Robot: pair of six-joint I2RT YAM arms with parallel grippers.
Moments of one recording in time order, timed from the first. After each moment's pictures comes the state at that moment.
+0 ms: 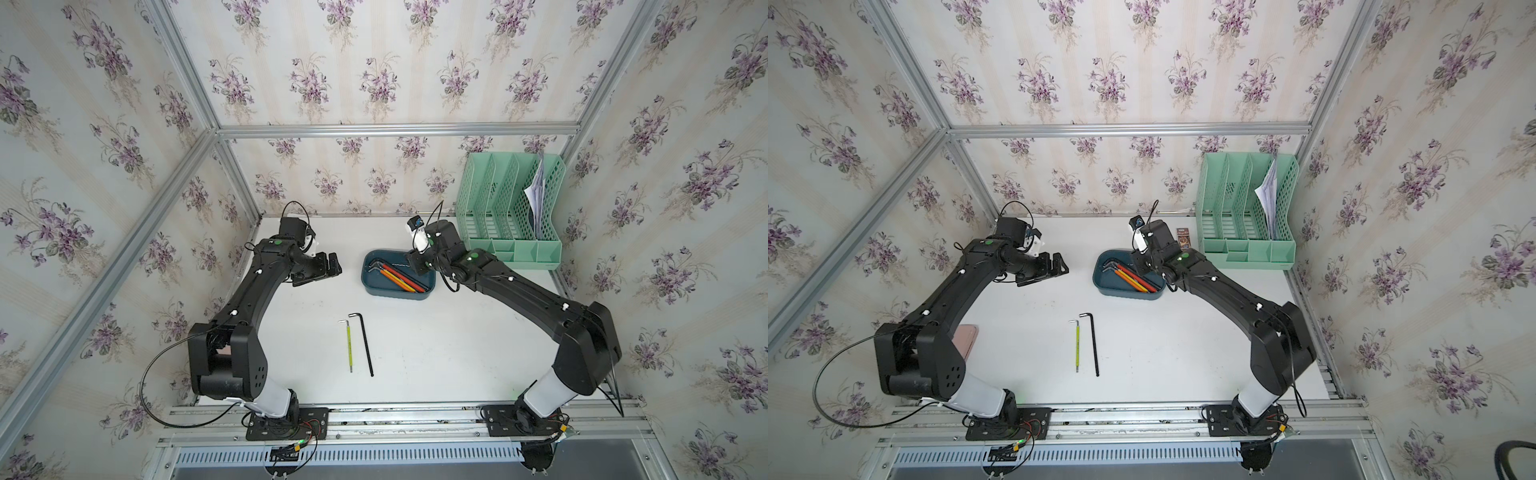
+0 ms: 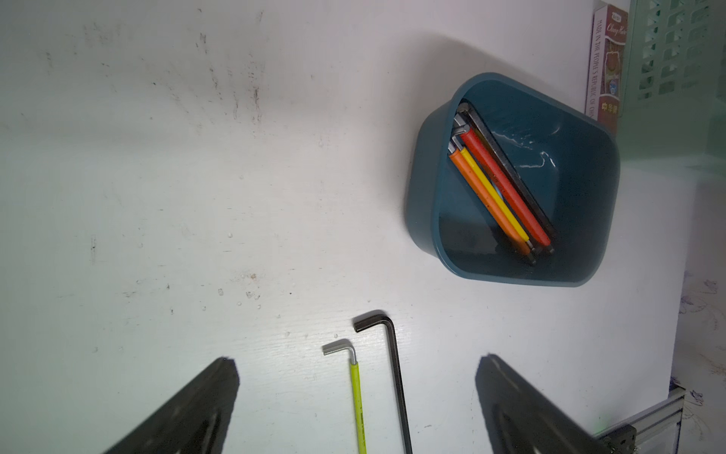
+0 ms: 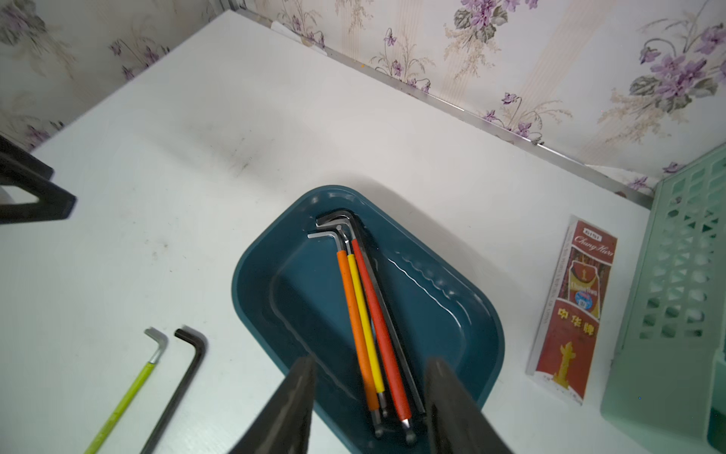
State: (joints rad) left arm -0.05 1.55 1.33 -0.92 0.30 -0.24; right arm 0.67 1.61 1.33 -0.40 0.02 0.08
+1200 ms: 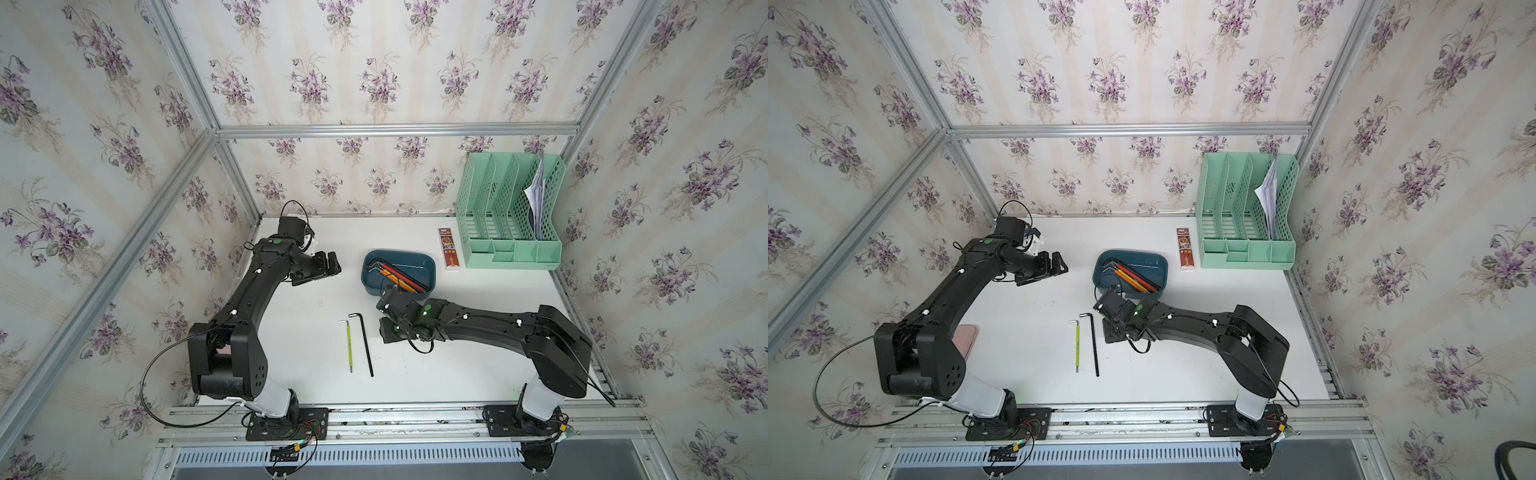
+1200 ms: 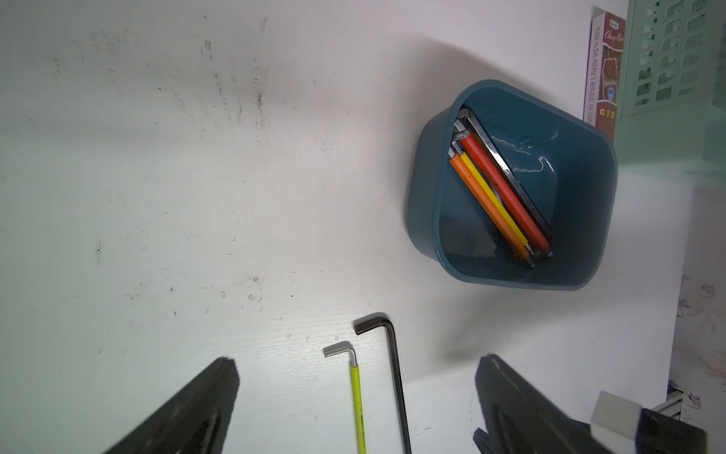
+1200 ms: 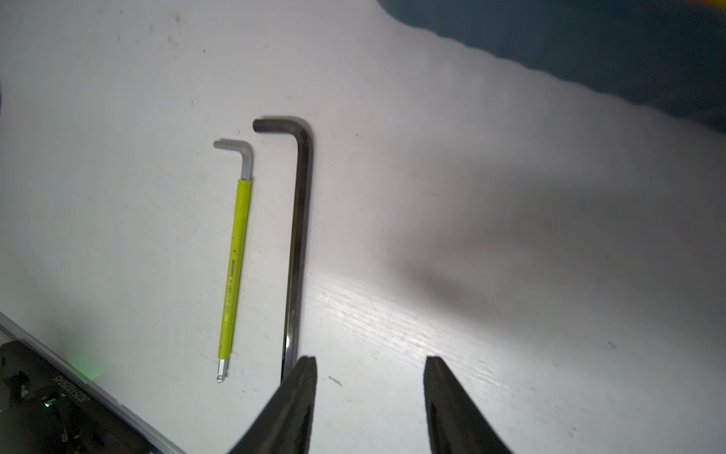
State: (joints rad) left arm -0.04 1.56 1.33 -0.92 0.30 -0.24; right arm 1.09 1.74 1.16 -0.52 0.07 0.75
